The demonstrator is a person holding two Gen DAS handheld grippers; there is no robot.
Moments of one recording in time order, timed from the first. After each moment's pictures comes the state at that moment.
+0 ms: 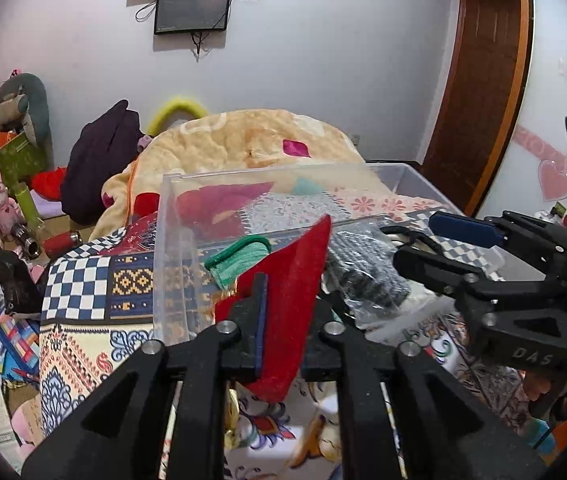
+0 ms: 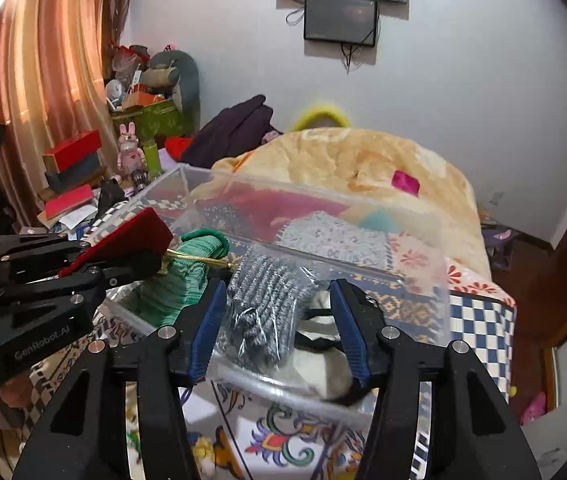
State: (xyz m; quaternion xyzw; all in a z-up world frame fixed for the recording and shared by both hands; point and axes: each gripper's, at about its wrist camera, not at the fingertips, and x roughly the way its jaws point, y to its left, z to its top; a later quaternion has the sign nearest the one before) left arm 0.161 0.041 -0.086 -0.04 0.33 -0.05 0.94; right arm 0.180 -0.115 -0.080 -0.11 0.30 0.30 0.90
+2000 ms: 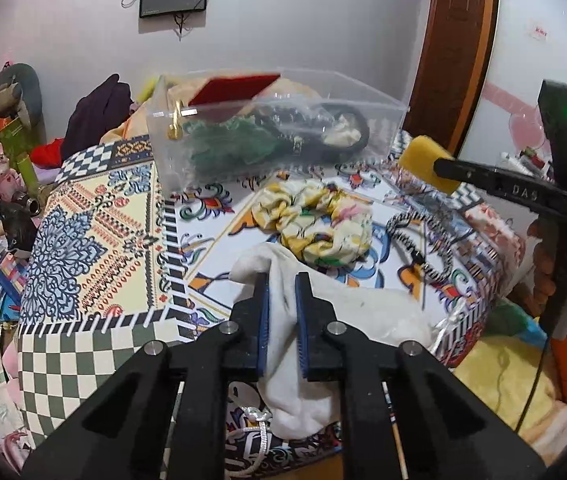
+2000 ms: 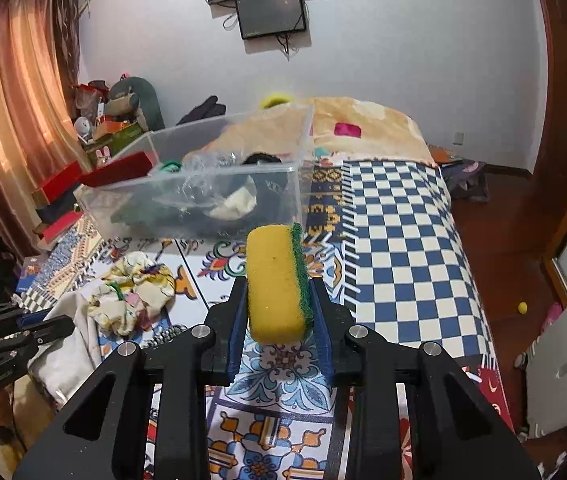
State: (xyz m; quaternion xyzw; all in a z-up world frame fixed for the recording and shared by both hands) left arm 0.013 0.006 -0.134 -0.03 0.36 -0.08 0.93; right arm 0.103 -0.220 -0.119 0.00 0.33 0.24 0.91
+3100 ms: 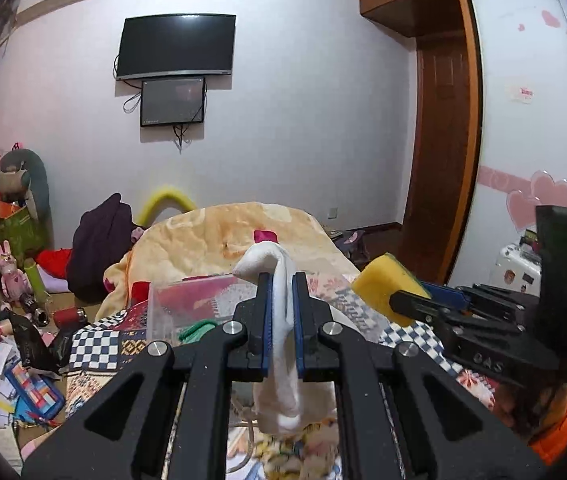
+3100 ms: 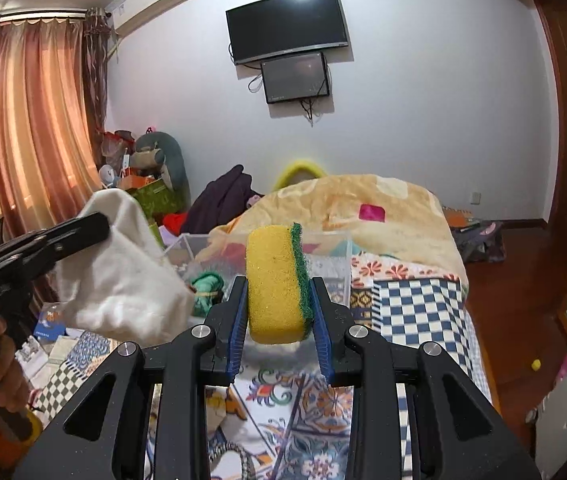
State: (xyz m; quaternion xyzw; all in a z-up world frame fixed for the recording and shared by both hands) left arm 0.082 -0.014 0.005 -0.01 0.18 -0.07 0.98; right arm 0.126 -0.193 -0.046 0.02 0.22 0.27 0.94
